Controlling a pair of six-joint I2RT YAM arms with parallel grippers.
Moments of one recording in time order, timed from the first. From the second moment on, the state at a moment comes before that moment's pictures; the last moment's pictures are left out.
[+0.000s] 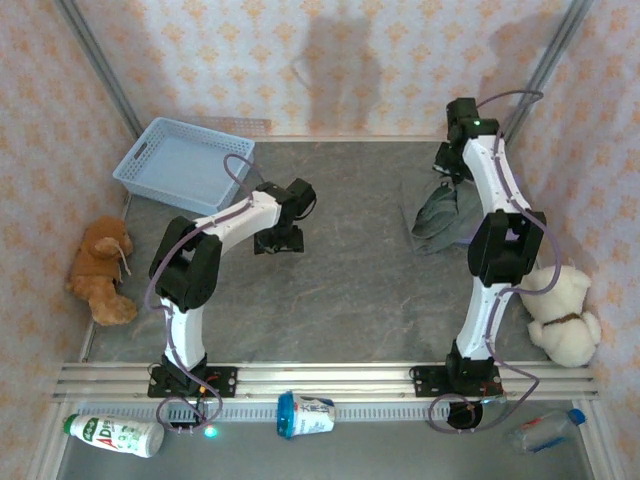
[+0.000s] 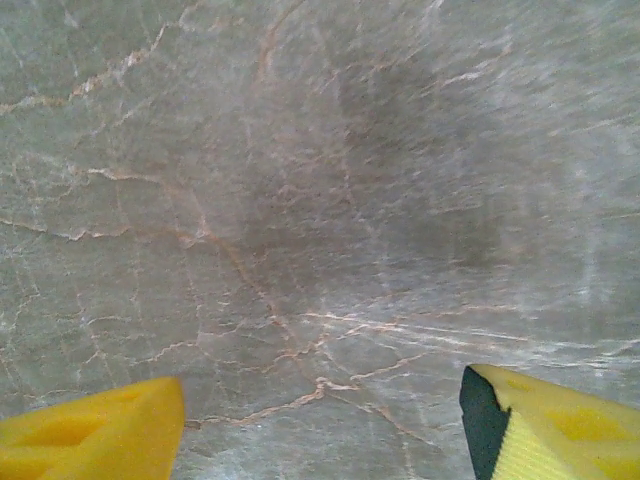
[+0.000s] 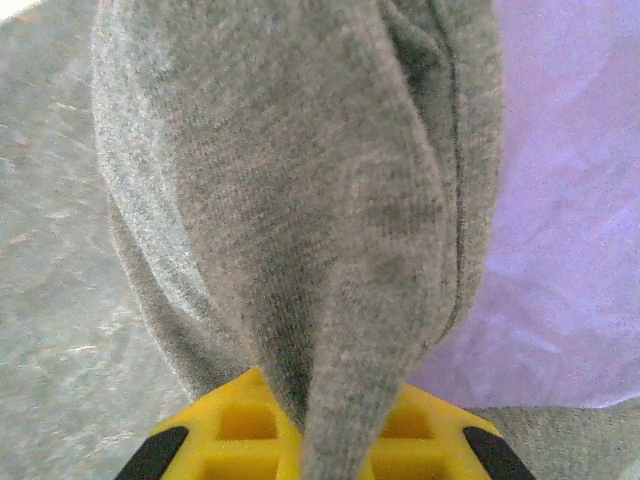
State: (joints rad) left arm -0.51 1.95 1.46 -1.07 -0.18 -0.69; right arm 0.01 2.03 2.06 -1.15 0.14 0.44
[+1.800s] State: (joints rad) left arm -0.26 1.31 0.79 -0.57 -0.68 -0.39; right arm 0.01 1.36 0.70 -0.27 0.13 0.33
